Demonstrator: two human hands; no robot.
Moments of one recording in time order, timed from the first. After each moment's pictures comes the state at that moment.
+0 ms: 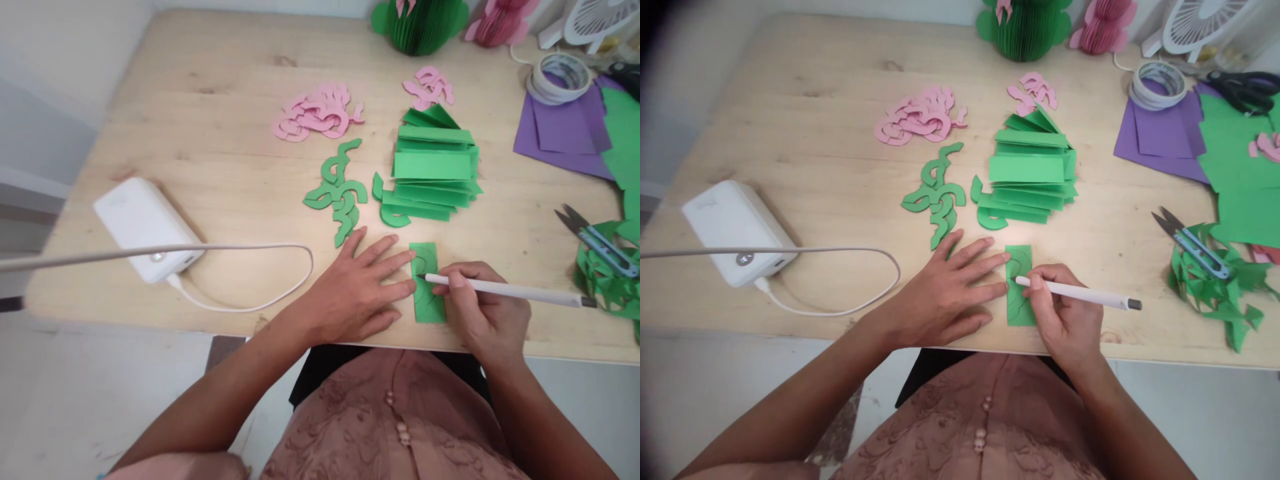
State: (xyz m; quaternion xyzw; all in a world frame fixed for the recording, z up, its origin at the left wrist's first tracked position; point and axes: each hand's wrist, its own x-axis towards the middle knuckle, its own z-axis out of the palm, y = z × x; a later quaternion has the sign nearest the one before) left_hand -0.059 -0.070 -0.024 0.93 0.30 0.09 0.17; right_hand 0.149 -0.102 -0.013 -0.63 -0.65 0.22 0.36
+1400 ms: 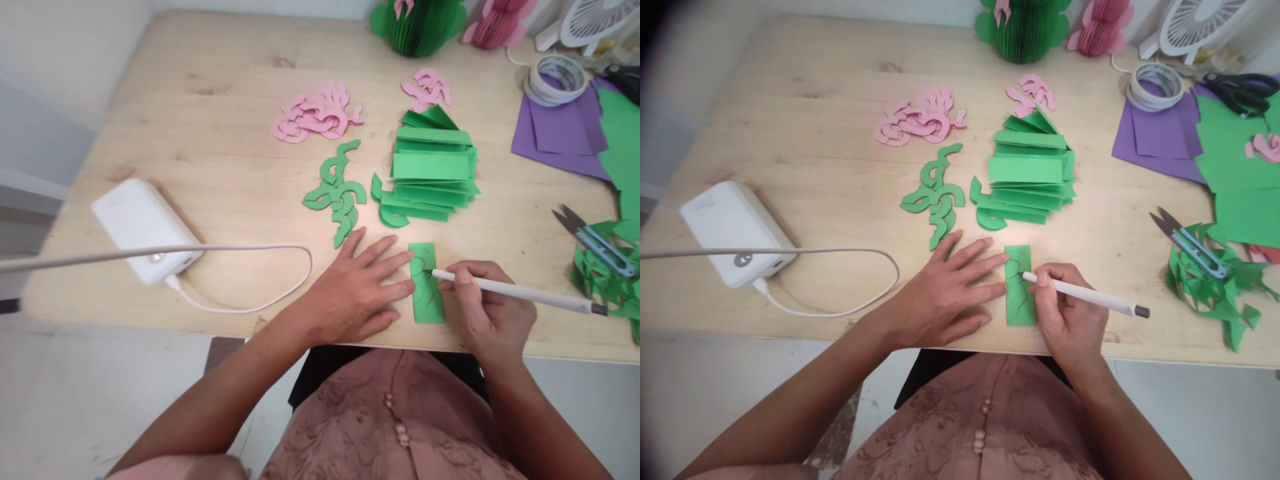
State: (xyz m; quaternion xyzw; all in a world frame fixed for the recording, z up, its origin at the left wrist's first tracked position) left_hand -0.059 -0.070 -0.024 0.93 0.30 0.08 0.17; right_hand 0.148 -0.103 -0.015 -0.66 -0.64 0.15 0.36
